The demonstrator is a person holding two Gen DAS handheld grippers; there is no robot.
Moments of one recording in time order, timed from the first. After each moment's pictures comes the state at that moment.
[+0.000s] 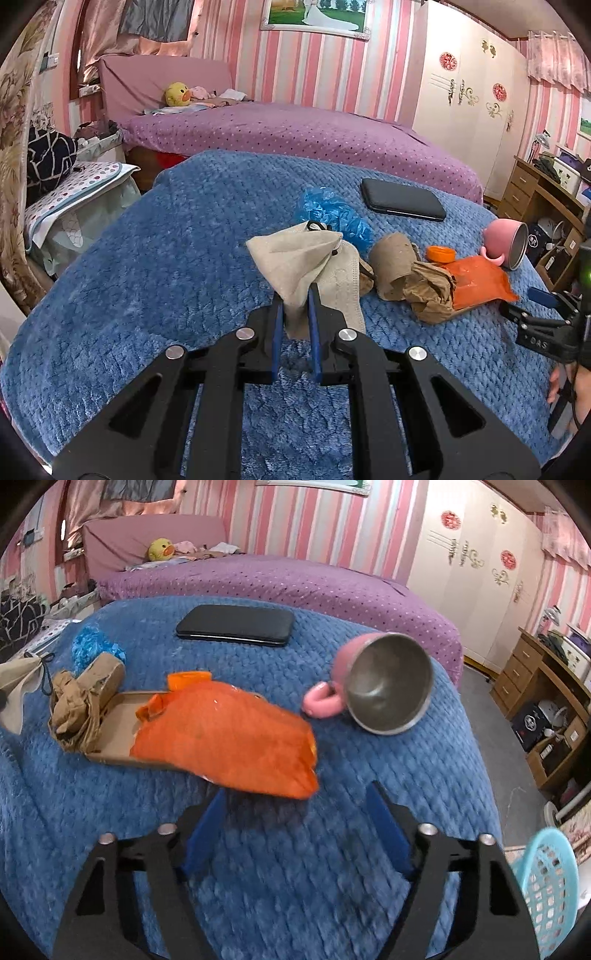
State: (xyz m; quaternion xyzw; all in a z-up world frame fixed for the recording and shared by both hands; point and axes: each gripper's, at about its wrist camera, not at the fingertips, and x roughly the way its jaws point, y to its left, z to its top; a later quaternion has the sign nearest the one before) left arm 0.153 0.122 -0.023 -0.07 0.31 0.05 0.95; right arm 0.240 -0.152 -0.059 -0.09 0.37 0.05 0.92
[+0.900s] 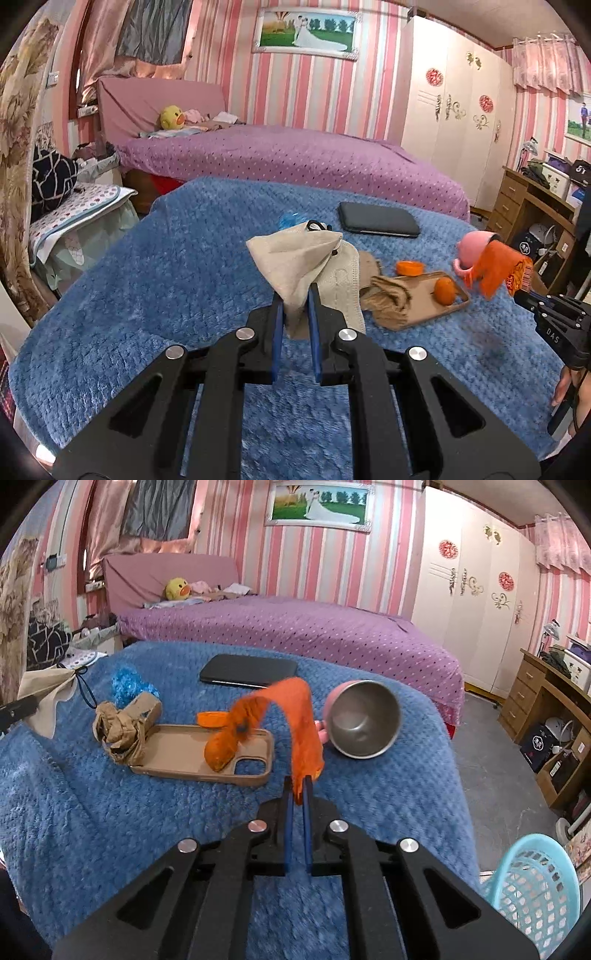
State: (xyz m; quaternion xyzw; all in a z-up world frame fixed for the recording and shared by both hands) left arm 0.116 0.095 0.004 -0.06 0.26 0.03 0.96; right arm 0.183 -0.183 -0.020 -0.07 0.29 0.08 0.95
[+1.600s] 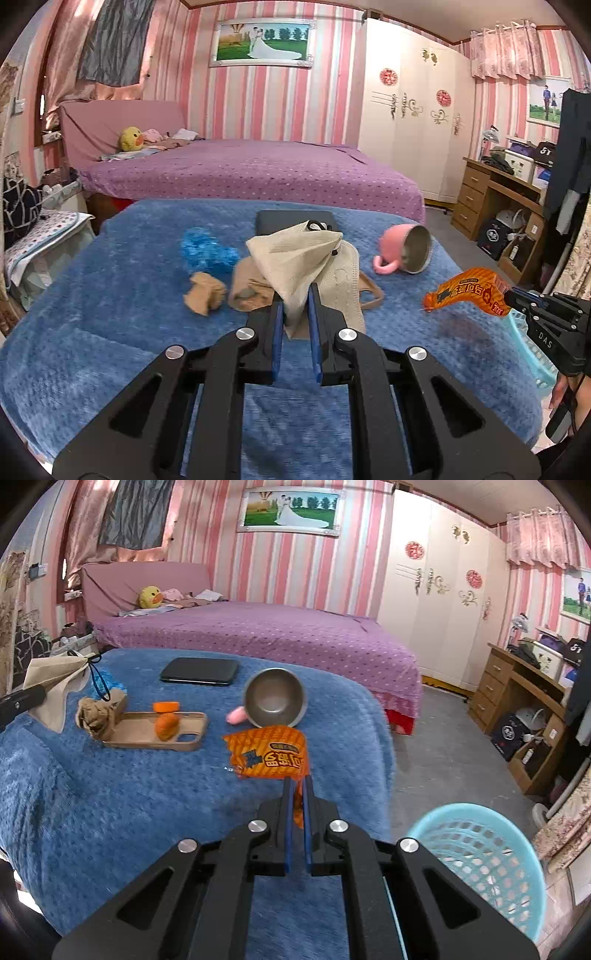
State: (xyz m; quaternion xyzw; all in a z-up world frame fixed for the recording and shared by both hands) left arm 0.101 -0.002 0.018 -0.04 0.24 -0.04 0.97; right arm 0.129 -0.265 -0.003 -0.07 0.28 0.02 0.96
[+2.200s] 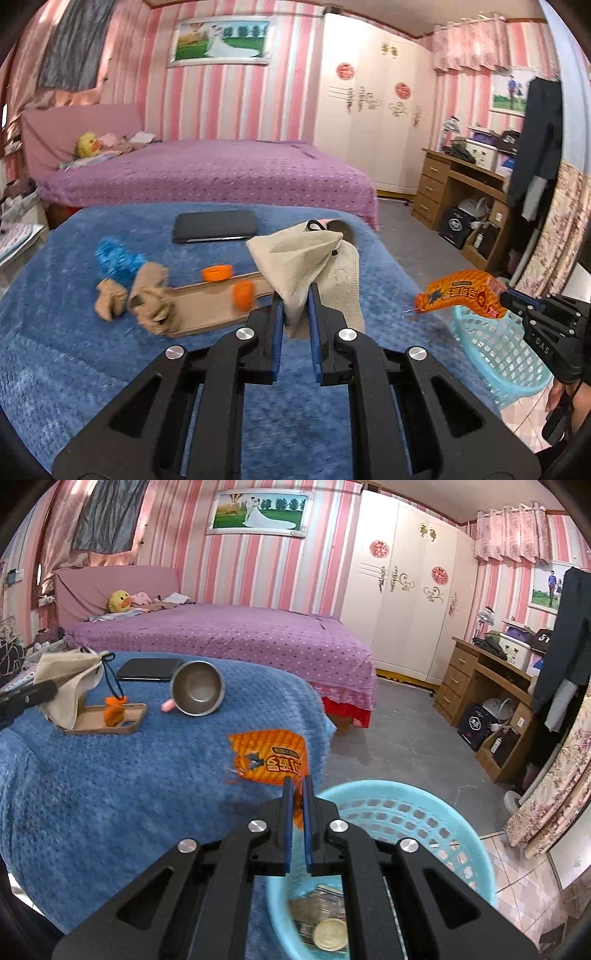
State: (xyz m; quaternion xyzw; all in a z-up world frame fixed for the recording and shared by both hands) left arm 0.104 -0.093 0.016 -0.02 0.24 -0.12 0.96; right arm 0.097 -0.345 0.002 -0.06 0.27 -0.04 0.96
